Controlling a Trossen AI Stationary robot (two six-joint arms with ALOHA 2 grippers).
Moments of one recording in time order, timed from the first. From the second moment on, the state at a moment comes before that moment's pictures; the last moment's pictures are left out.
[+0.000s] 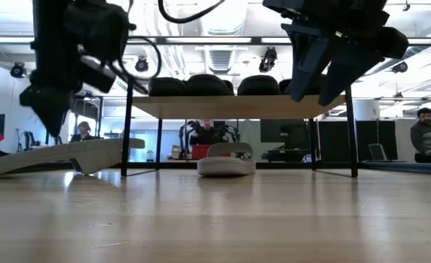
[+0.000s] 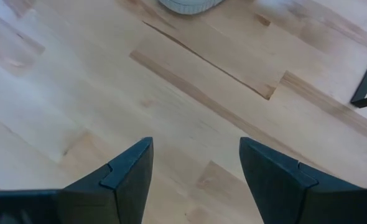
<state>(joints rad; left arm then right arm) -0.17 1.48 0.95 -1.34 -0.44 -0.72 0.51 1.89 1.47 -1.09 0.54 1.47</state>
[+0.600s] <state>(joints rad) -0.26 1.60 0.94 -1.21 -0.43 -0.77 0.49 1.89 1.46 -1.10 0.46 1.45</state>
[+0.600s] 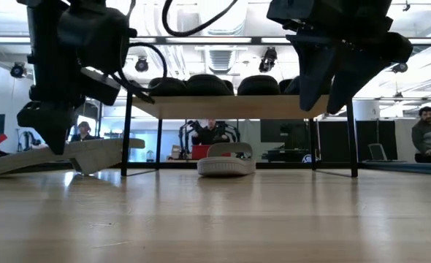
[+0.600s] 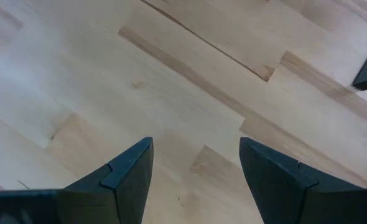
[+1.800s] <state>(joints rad) -0.26 1.66 0.94 -1.21 -0.48 -0.69 0.42 1.89 1.46 -1.09 0.36 1.41</state>
